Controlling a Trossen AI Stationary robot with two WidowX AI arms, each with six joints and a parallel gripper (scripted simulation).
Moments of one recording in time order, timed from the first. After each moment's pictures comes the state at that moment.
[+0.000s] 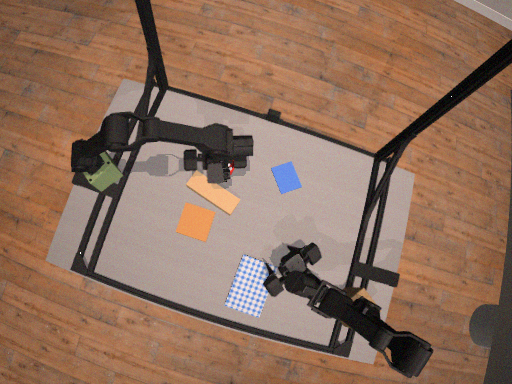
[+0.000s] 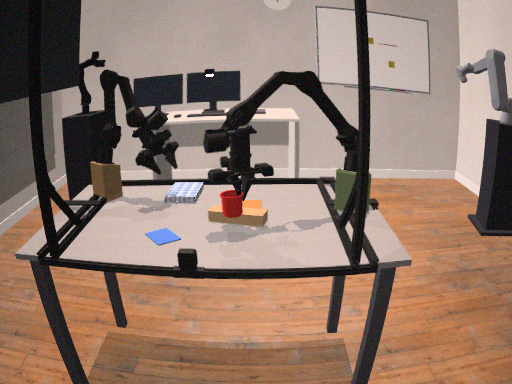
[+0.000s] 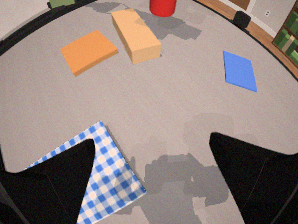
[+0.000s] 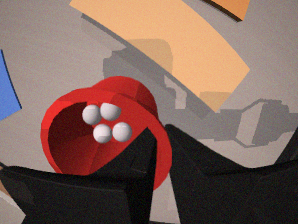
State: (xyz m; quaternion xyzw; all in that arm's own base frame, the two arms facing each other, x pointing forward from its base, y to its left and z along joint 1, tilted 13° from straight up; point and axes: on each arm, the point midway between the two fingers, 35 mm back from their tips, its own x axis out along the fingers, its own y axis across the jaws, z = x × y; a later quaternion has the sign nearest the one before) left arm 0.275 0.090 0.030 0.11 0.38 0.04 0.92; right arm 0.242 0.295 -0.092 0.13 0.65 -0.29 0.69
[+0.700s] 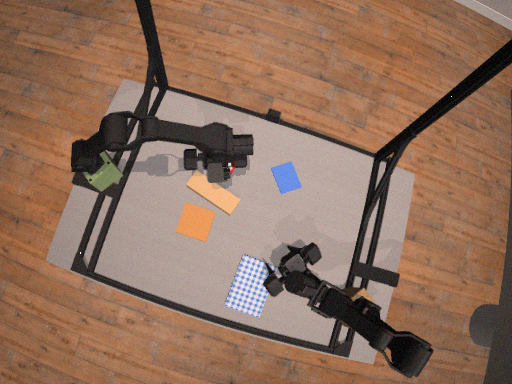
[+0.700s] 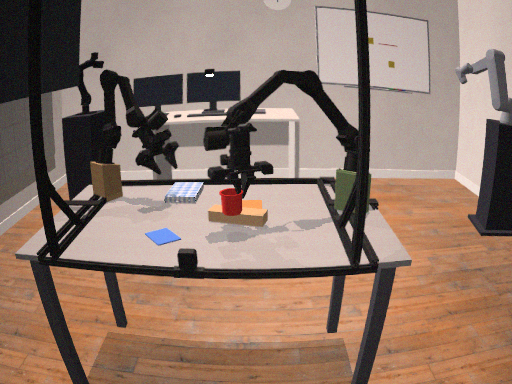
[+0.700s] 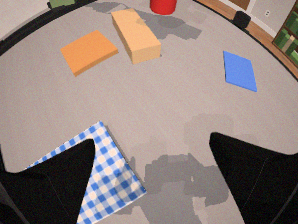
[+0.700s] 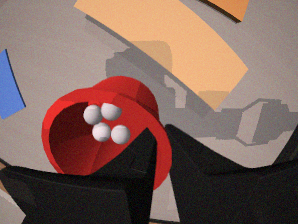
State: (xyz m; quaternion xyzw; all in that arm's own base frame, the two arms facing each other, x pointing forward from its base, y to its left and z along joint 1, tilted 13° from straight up) left arm 0.275 0.090 0.030 0.11 0.38 0.04 0.92; right arm 0.243 0.297 -0.086 0.13 0.65 -0.29 0.69
